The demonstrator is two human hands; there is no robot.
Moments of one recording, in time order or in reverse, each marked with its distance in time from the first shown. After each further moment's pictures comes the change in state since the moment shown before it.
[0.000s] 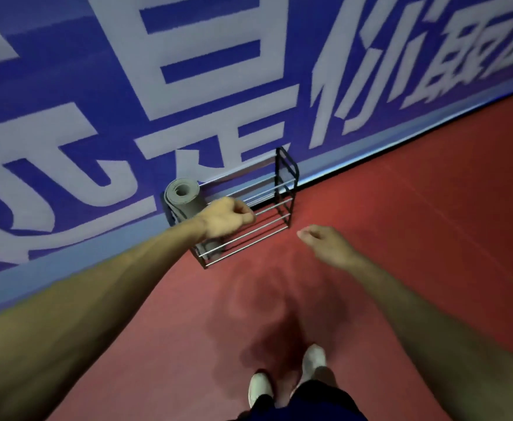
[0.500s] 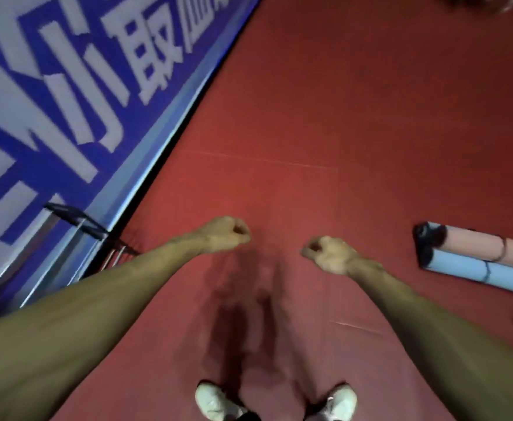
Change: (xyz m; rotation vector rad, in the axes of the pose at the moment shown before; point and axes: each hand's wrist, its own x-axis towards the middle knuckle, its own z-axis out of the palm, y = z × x) left_hand -0.105 0.278 0.372 0.544 -0.609 0.577; right_hand -0.426 0.254 -0.127 0.025 0.375 0.675
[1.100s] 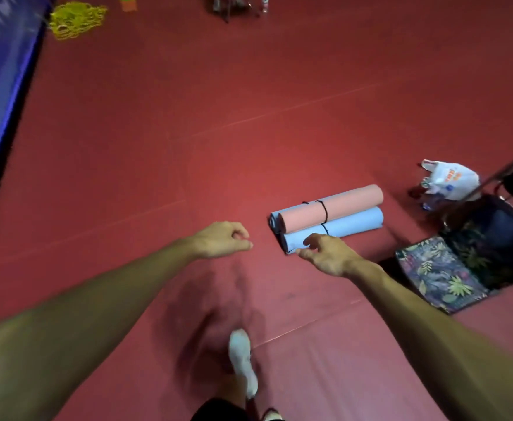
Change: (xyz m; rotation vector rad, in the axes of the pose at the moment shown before) left_hand 0.202 0.440 0.201 0.313 -0.315 0.450; right_hand -0.138 0.404 -0.195 0.326 0.318 0.443
